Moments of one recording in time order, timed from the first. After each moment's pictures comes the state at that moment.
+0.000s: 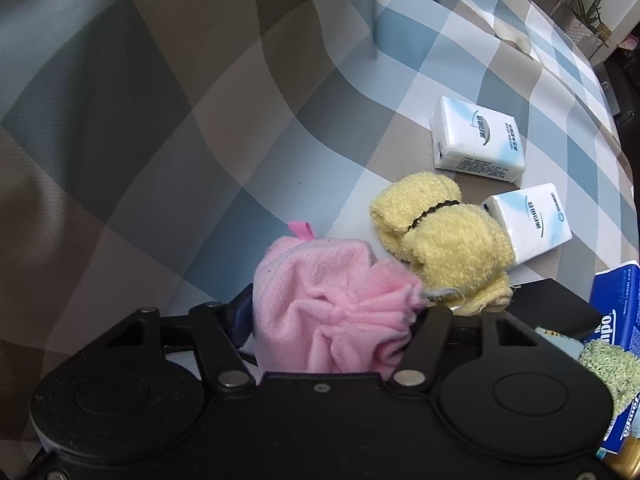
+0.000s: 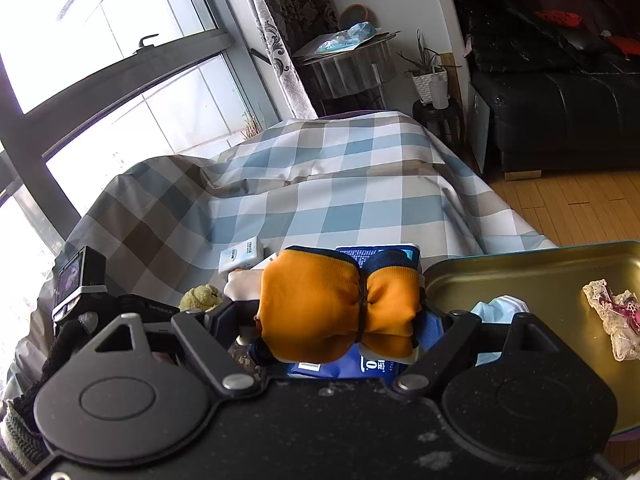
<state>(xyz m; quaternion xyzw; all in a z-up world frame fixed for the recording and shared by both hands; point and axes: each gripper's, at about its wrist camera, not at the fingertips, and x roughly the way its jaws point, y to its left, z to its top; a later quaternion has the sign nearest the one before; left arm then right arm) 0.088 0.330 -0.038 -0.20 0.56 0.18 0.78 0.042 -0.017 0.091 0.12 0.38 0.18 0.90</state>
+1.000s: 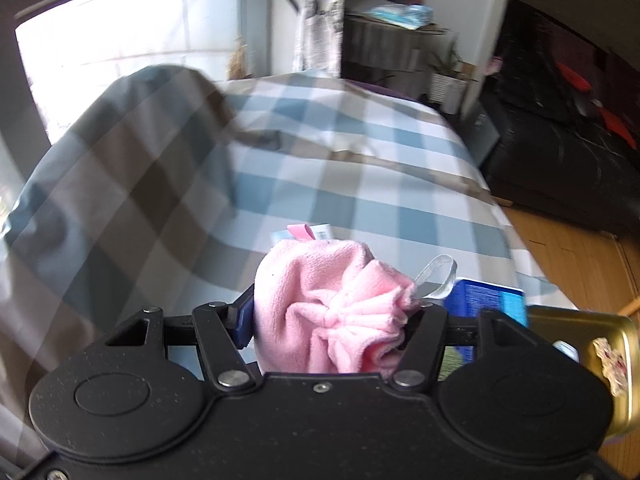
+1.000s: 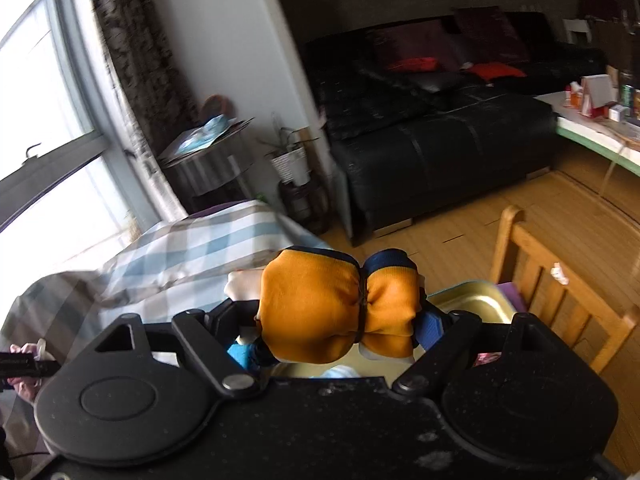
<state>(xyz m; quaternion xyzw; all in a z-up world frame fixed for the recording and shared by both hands) 0.073 0.220 0.096 -0.07 0.42 0.07 0.90 0.031 -0.139 0.115 0.18 0.29 -0.04 0.94</state>
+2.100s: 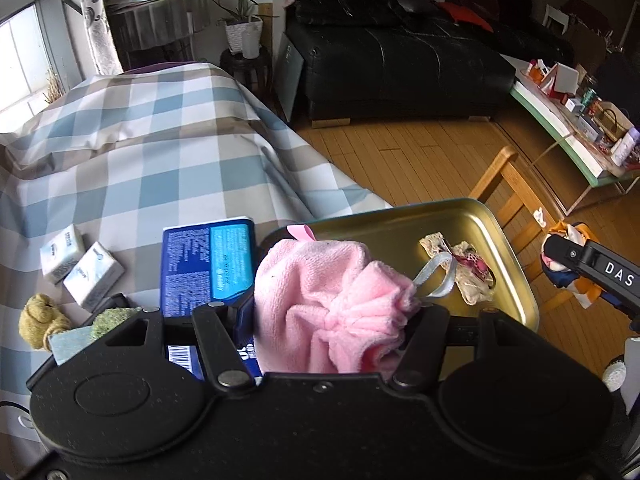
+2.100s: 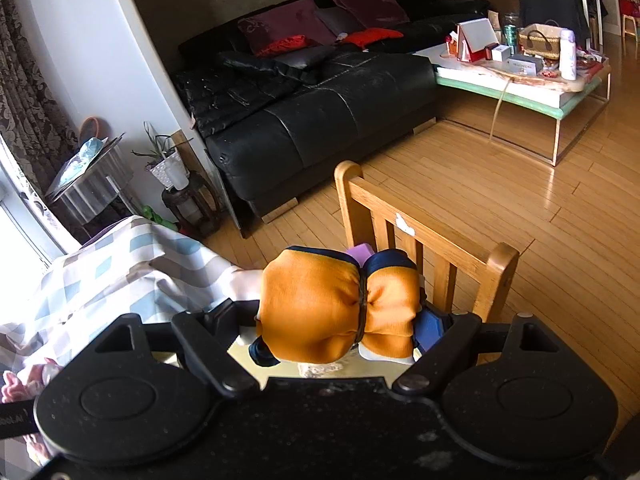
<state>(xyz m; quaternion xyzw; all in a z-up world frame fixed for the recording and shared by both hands) 0.066 0.004 0.072 0.03 0.47 -0.13 0.87 0.020 -0.221 0.061 0.23 0.34 -0.19 0.89</state>
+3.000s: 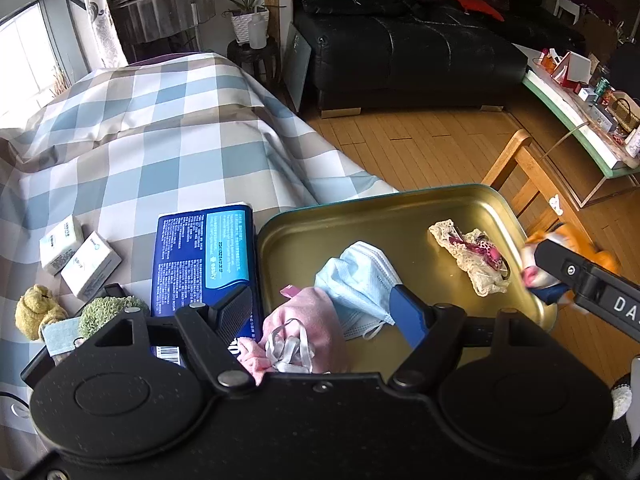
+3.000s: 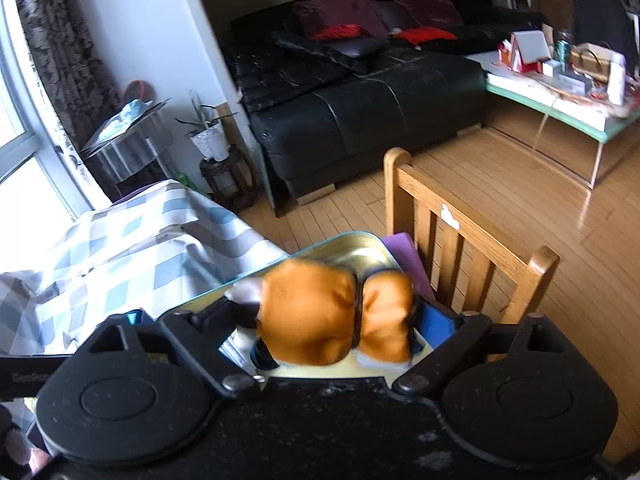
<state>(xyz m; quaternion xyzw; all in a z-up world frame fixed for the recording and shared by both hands) 0.067 -0.006 0.056 0.04 0.47 -0.11 0.87 0.017 -0.200 0.060 0.18 0.34 -0.11 0.91</state>
